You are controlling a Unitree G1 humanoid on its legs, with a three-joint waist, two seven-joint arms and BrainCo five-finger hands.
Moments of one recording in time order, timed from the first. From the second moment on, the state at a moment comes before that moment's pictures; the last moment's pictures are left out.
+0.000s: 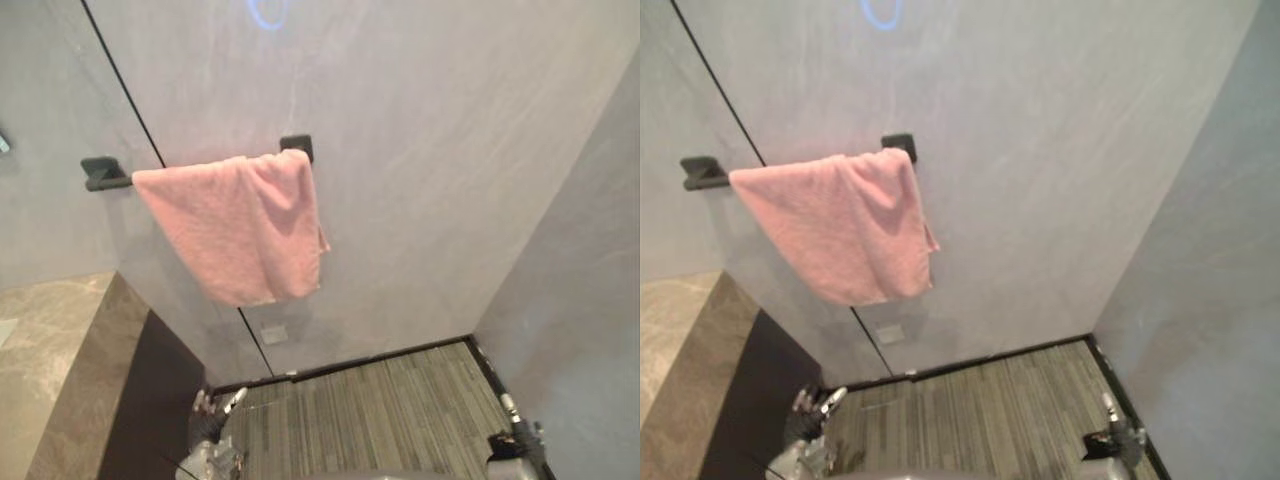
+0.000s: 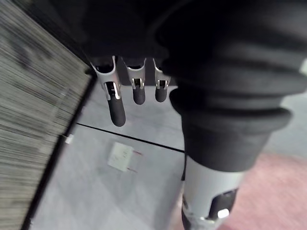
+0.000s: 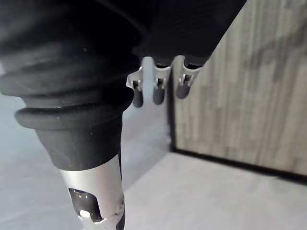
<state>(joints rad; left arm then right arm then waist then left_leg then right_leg) 0.31 -0.04 0.28 0.53 -0.34 -0.12 0.05 0.17 0.07 -0.55 0.64 0.65 -0.12 -0.21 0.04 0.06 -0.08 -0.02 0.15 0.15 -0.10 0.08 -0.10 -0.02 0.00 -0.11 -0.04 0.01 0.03</state>
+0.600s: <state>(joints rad) 0.21 0.01 0.46 1.13 -0.14 -0.03 0.02 0.09 0.00 -0.43 1.16 0.07 0.01 -0.04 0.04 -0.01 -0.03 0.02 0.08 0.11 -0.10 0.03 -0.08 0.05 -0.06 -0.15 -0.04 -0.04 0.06</state>
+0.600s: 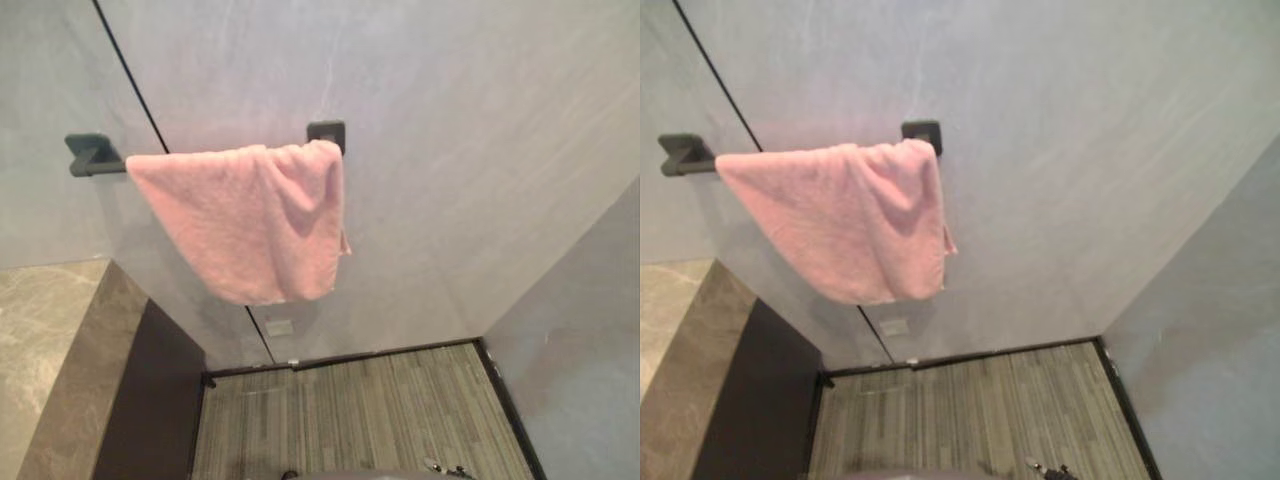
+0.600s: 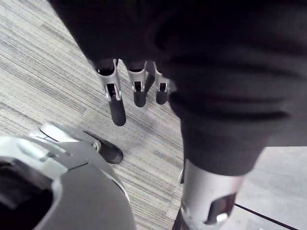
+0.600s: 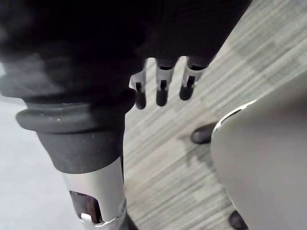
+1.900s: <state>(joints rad) 0.13 0.06 0.34 1.07 -0.14 -0.05 0.05 0.01 0.04 -0.38 1.08 0.17 -0.01 -0.02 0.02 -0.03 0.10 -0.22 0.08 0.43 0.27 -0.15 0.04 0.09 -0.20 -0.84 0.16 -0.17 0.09</state>
